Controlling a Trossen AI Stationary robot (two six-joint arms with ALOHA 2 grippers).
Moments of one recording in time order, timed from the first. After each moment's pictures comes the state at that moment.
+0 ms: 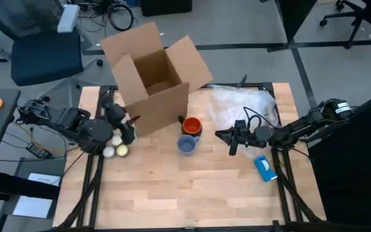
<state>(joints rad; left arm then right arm) -0.34 0.93 1.13 -0.89 -0.90 -0.32 0.18 1.13 0.16 0.93 0.46 0.52</state>
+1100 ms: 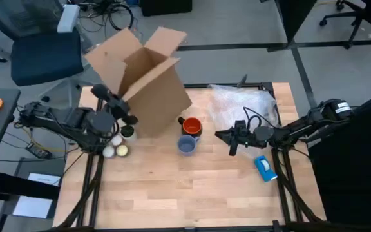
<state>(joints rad) -0.25 0.92 1.12 -0.62 -1.42 0.41 0.18 1.13 0.16 0.92 0.45 0.53</state>
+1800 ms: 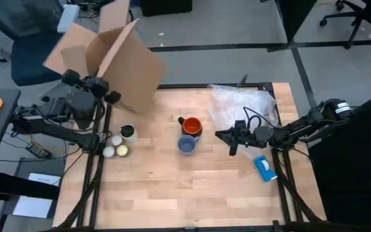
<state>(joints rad) -0.07 0.83 1.20 -0.62 -1.57 0.49 0.18 1.13 0.16 0.92 0.45 0.53</state>
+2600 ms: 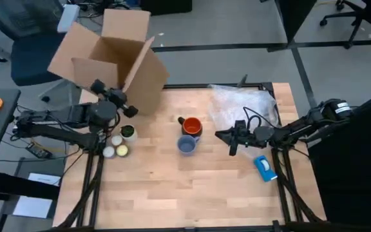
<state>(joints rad) 0.00 0.85 0.96 -0.57 -1.02 0.11 0.18 1.13 0.16 0.92 0.46 0.53</state>
